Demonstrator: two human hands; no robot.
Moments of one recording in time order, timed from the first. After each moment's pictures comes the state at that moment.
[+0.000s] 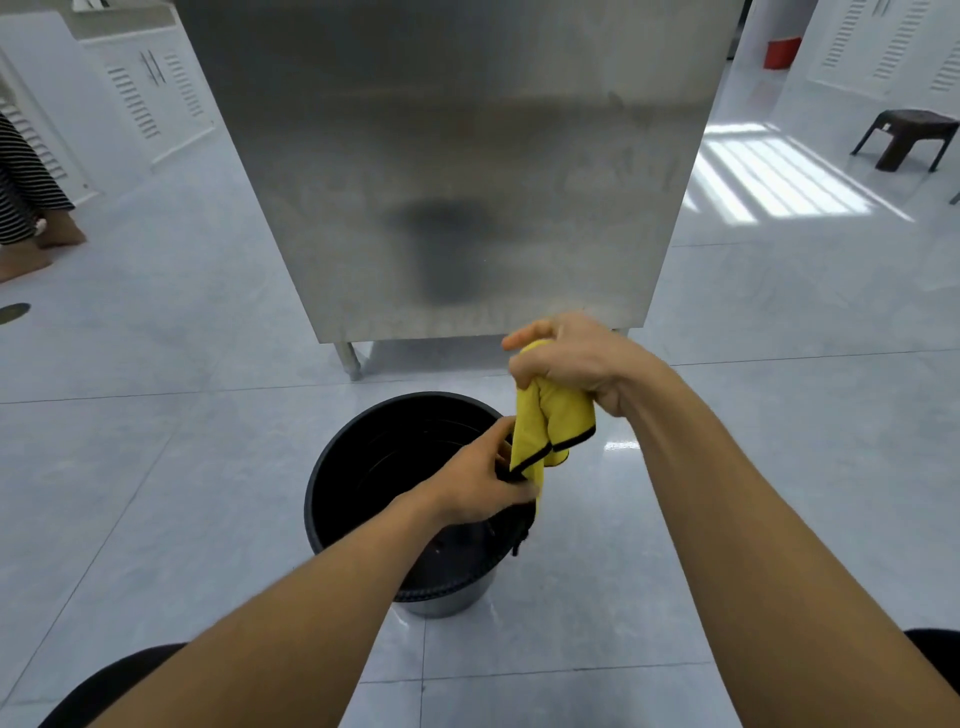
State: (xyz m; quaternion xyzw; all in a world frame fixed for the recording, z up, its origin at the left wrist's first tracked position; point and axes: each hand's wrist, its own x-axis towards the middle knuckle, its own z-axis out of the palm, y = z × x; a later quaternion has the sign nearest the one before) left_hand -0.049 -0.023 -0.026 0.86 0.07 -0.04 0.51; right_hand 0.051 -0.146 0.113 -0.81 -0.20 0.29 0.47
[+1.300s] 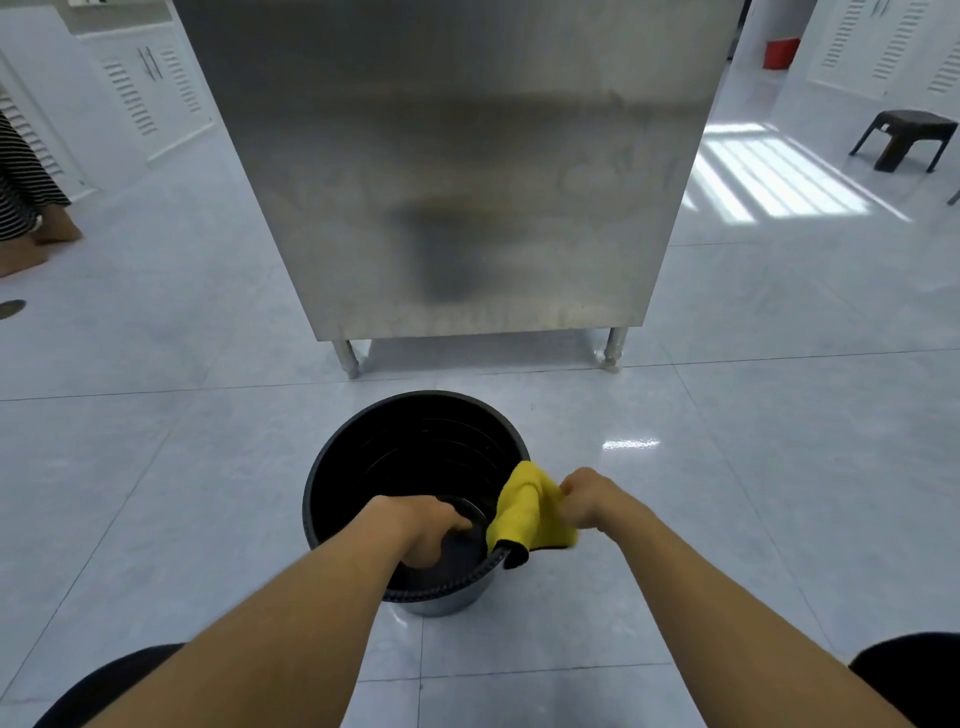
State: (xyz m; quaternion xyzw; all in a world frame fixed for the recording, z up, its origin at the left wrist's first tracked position) left_hand -0.083 0.012 -0.048 0.93 0.03 -0.37 0.05; right_hand 0.052 -0.176 -0.071 -0.91 -0.13 0.36 0.15
